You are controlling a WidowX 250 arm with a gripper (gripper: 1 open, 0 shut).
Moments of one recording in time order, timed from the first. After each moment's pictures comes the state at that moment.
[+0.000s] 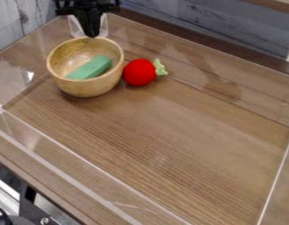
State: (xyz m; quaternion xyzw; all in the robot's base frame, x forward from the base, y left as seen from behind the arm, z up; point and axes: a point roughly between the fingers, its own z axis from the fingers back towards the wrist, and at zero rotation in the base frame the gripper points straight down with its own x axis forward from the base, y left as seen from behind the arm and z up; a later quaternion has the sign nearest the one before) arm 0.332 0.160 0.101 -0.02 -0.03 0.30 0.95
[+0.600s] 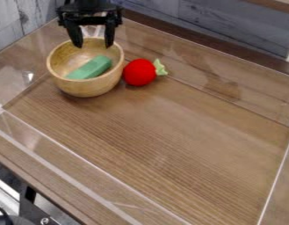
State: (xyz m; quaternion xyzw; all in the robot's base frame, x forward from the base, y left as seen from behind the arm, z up) arm 0.328 0.156 0.077 0.00 -0.03 0.28 0.96
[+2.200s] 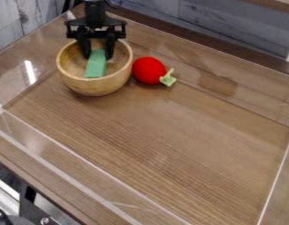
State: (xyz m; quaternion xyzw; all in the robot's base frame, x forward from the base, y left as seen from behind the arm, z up) arm 0.336 0.175 0.047 0.01 0.01 0.31 0.95
